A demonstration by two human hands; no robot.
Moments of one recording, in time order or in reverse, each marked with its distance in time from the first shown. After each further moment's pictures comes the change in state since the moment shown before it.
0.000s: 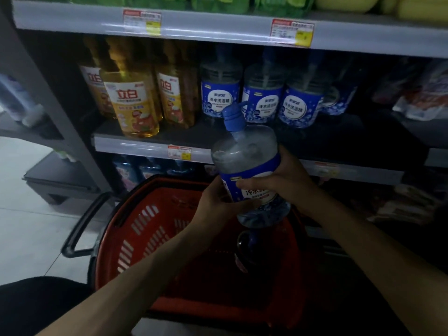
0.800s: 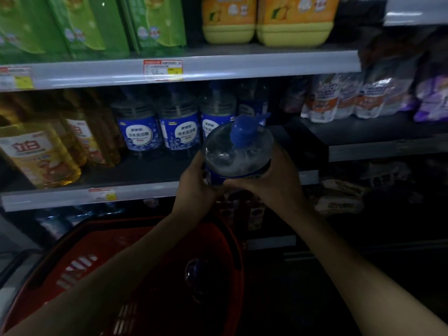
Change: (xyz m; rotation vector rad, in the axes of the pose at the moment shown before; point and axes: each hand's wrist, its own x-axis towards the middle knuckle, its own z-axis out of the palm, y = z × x) left_hand 0.083 0.051 0.129 0.355 0.012 0.458; right_hand -0.038 0.027 -0.135 -0.272 0.505 -0.257
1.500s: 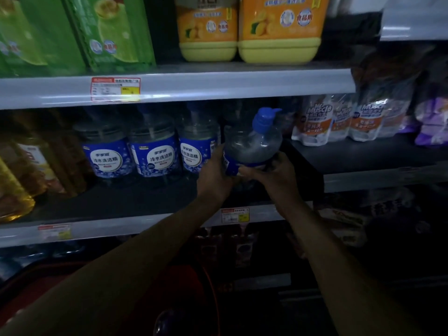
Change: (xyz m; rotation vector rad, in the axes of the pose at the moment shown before) left_hand 0.140 -0.043 0.104 0.123 0.048 0.087; right_hand 0.101 0.105 -0.025 0.396 0.136 0.233
